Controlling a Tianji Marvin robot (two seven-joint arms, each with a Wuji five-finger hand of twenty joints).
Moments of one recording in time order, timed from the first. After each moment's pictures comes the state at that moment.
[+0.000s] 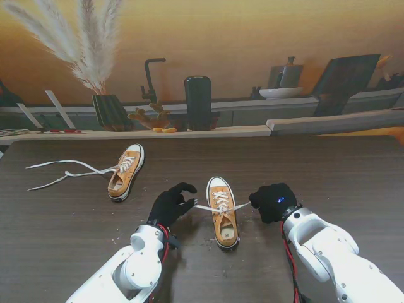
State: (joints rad) left arm 1.56 -1.24 -0.97 -1.48 0.39 0.01 0.42; right arm -1.66 -1.01 1.18 -1.72 -1.44 -0.05 -0.02; left_hand 1.02 -0.35 0.29 0.07 0.52 0.03 0.76 0.45 1.14 0.05 1.10 0.97 1.23 0.08 1.52 0.66 1.06 0.20 1.83 0.59; right_hand 0.56 -0.64 1.19 -0.31 0.83 -0.19 0.82 0.01 1.04 -0.07 1.22 1.09 1.30 -0.07 1.56 0.68 1.15 0.21 1.79 0.80
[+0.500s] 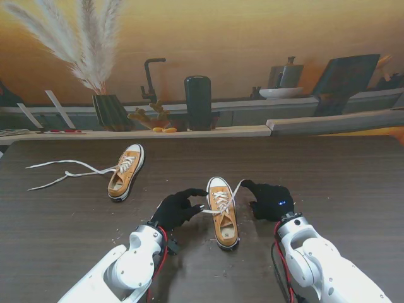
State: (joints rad) left arm 1.58 -1.20 -0.99 -1.55 0.33 -0.05 0.24; right arm -1.59 -1.06 1.06 -1.48 -1.13 0.05 -0.42; left_hand 0.98 -0.30 0.27 0.09 0.57 -0.07 0.40 0.29 1.12 0.07 0.99 0.97 1.23 0.12 1.42 0.68 1.06 0.24 1.83 0.55; right_hand 0.51 -0.57 1.15 -0.26 0.39 -0.06 0.57 0.17 0.95 -0.08 1.22 1.01 1.30 -0.04 1.42 0.62 1.05 0.24 1.71 0.82
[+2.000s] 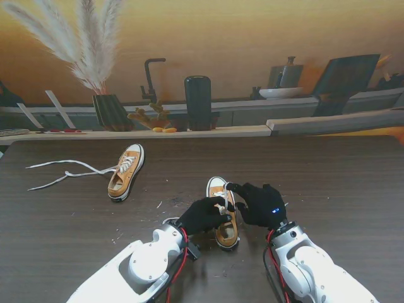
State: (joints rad) left arm 1.47 -1.22 -0.84 -1.49 0.06 -0.10 0.10; right arm -1.59 -1.08 1.01 -1.43 -1.18 -0.04 -0.71; left_hand 0.97 -0.40 0.38 0.08 0.62 0.05 0.70 0.44 1.11 0.07 0.98 0.89 1.22 0.08 1.43 0.70 1.06 0.22 1.83 0.53; right_hand 0.45 -0.47 1.12 -0.25 0.35 -0.21 0.64 0.19 0.85 -0.06 1.13 0.85 1.19 0.01 1.20 0.61 0.90 0.27 1.56 0.82
